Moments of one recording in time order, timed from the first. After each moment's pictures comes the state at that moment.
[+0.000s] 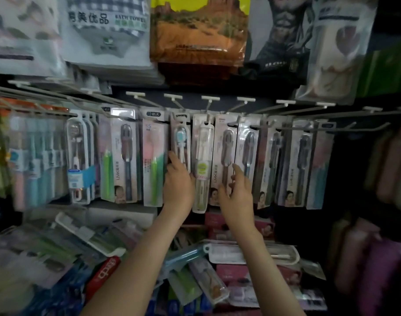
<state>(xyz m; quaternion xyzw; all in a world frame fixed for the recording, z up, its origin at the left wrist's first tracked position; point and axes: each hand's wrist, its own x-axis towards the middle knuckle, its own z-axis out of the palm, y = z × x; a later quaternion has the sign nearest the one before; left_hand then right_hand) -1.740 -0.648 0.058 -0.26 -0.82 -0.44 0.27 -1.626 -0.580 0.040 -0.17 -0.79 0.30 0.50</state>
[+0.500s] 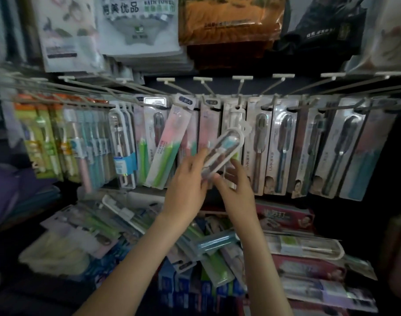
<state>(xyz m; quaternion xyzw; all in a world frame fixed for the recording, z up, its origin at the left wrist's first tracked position) -1.710 -0.732 0.045 -0.40 -0.78 -0.37 0.32 -1.645 -0.636 0.031 -0.03 -0.72 0.54 0.43</state>
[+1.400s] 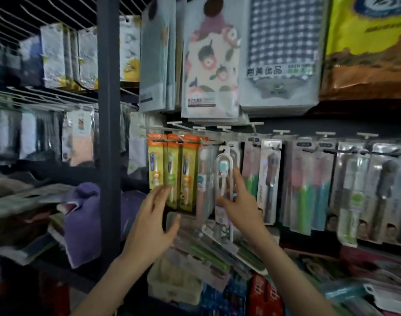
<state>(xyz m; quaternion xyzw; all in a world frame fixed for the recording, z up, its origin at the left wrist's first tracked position) -1.831 -1.039 0.038 -0.33 -0.80 -0.34 0.36 -1.768 -0.842 0.090 0.01 -0.84 0.43 0.32</state>
